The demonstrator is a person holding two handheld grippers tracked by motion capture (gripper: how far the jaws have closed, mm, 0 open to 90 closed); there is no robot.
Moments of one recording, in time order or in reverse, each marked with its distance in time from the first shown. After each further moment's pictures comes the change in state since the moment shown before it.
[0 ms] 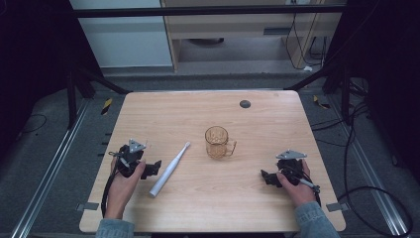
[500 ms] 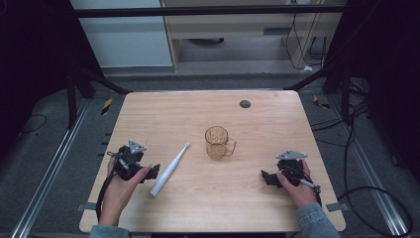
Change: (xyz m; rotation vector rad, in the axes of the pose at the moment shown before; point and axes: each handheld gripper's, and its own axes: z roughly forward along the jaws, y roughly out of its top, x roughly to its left) left arm -0.013 0.010 -0.030 0.075 0.037 0.021; right arm 0.000 -0.001 -0.001 -0.001 0.002 -0.001
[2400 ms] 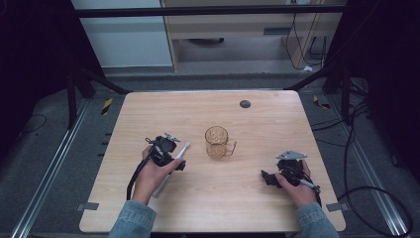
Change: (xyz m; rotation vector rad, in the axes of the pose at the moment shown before) left arm -0.052 0.053 0.058 0.164 -0.116 0.068; right arm 0.000 0.000 0.000 0.000 -0.002 0.005
